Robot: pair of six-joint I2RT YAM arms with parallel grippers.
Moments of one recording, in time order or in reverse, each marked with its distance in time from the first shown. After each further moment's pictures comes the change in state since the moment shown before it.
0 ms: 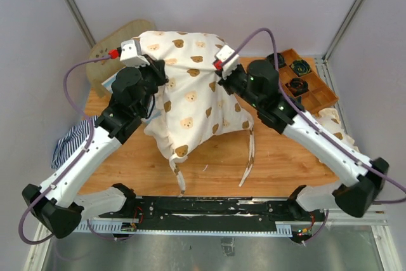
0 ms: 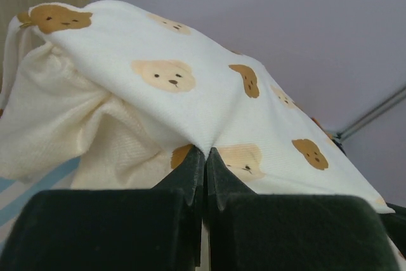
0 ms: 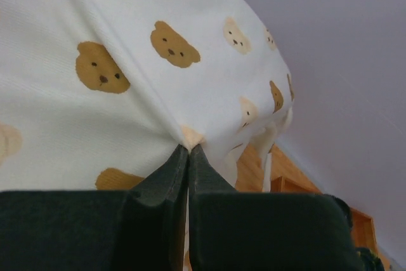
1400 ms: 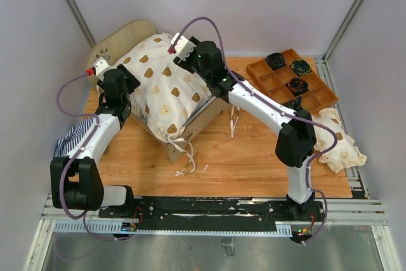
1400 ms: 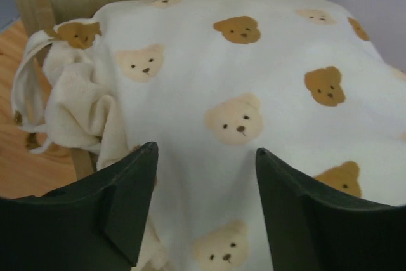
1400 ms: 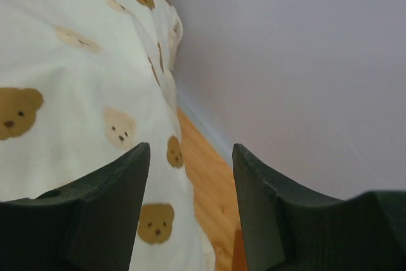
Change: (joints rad) left arm 0.571 0.207 -0.307 0.202 0.137 -0.183; right arm 0.002 0.756 0.561 0.200 0.096 -0.303
